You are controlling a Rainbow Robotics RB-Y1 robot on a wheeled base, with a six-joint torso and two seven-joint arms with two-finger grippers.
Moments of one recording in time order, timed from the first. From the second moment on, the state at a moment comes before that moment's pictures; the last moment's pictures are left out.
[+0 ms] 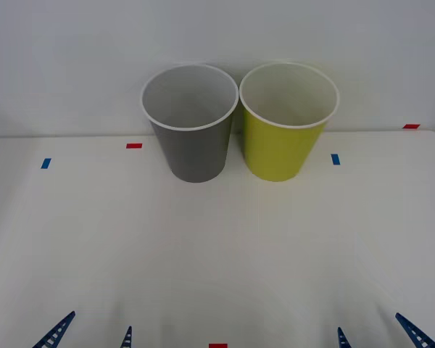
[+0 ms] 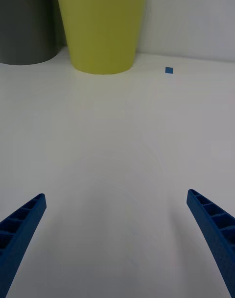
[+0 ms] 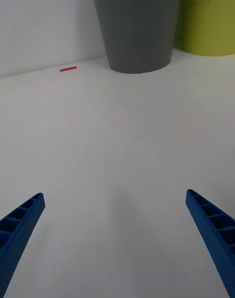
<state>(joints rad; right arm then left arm) 0.96 -0.44 0.23 -1.96 -0.01 -0.44 1.45 0.92 0.38 -0.31 -1.91 0.07 -0.47 -1.64</state>
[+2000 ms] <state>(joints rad) 0.96 -0.44 0.23 -1.96 -0.01 -0.44 1.45 0.92 0.38 -0.31 -1.91 0.07 -0.47 -1.64</state>
